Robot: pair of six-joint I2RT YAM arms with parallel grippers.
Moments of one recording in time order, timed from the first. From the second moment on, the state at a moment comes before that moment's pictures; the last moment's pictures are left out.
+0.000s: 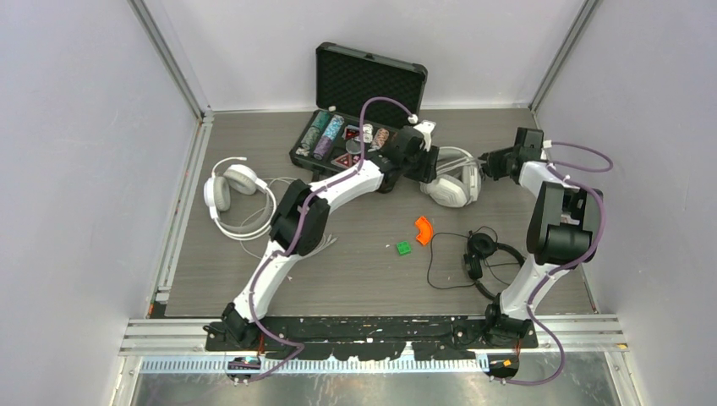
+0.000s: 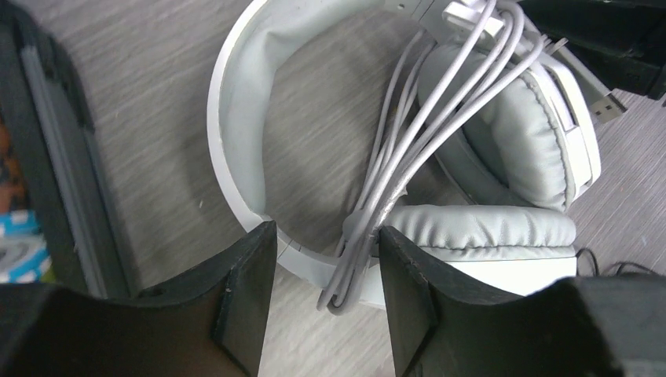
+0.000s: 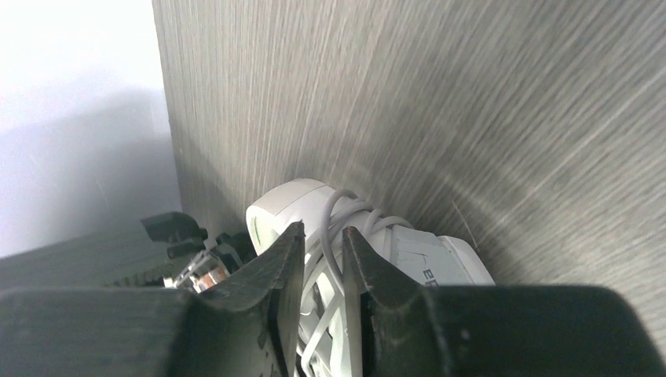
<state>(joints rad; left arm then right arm) -0.80 2.40 2.05 -0.23 0.08 -0.34 -0.20 1.81 1.14 -0.11 -0.16 1.17</state>
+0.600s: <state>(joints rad) -0.81 2.53 2.24 -0.20 0.10 -0.34 -0.23 1.85 1.50 -0.55 0.11 1.05</state>
